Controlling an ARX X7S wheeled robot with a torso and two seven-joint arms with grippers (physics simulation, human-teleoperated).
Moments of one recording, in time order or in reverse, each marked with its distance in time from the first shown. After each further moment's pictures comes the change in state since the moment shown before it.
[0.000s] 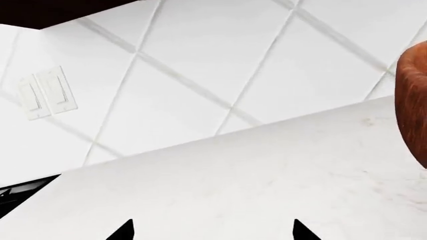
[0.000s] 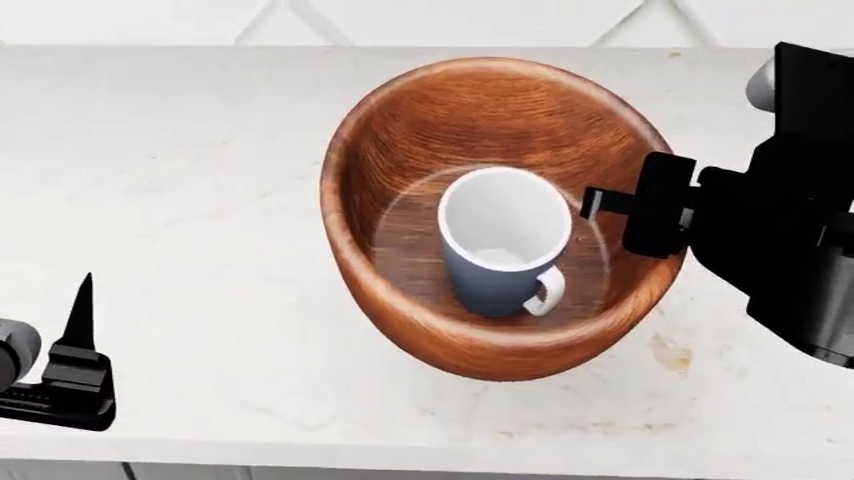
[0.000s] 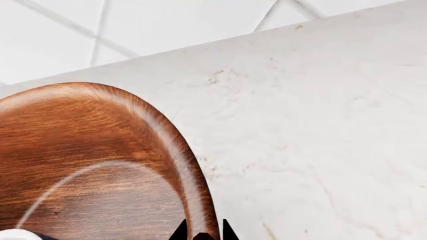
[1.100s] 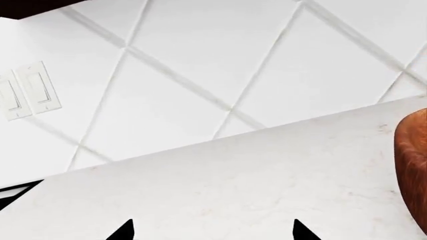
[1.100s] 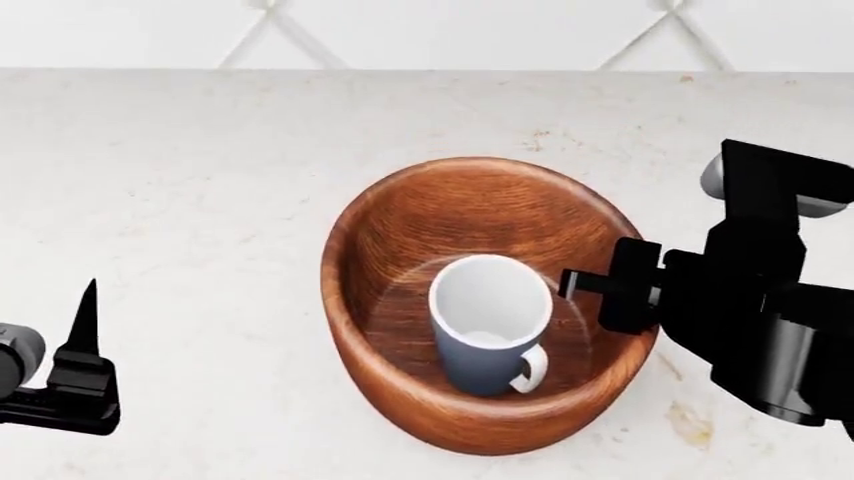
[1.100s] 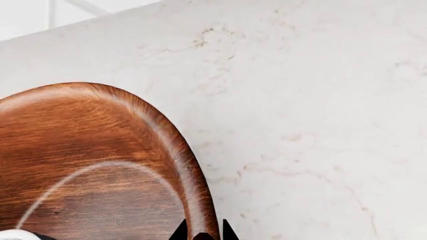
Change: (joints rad) left arm 0.015 0.001 0.008 -0.019 -0.005 0.029 -0.008; right arm -0.098 -0.033 -0.057 0.063 -0.040 -0.029 -0.046
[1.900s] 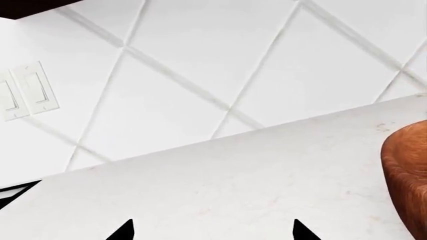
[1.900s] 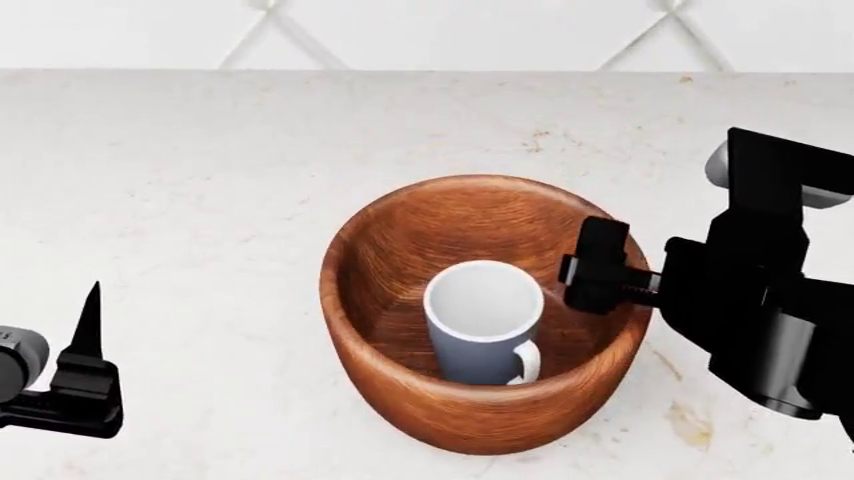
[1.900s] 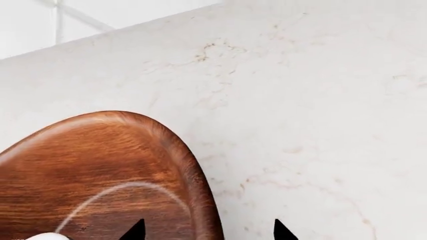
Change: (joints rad) left arm 0.004 -0.005 0.010 -0.005 -0.003 0.013 -0.004; right arm -0.001 -0.006 0.013 -0.003 -0.006 -0.031 0.000
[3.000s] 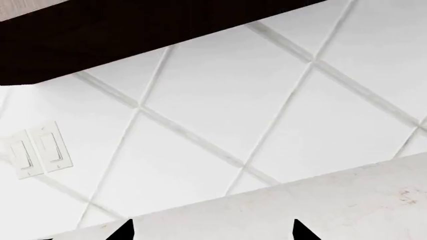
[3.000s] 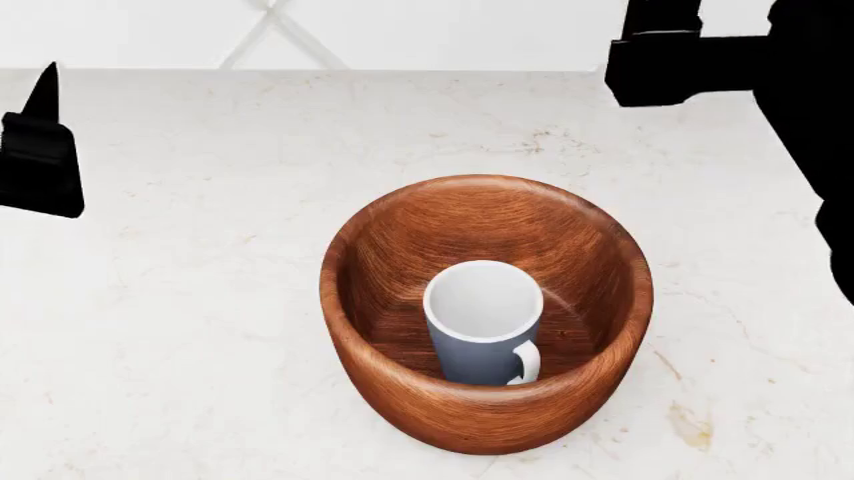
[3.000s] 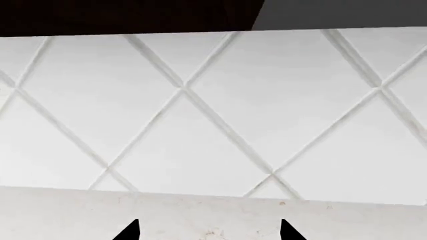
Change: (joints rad) left arm -0.620 0.031 0.002 -0.128 -0.174 -0.403 0.001; right arm 0.162 0.159 0.089 -0.489 -0.060 -0.089 0.103
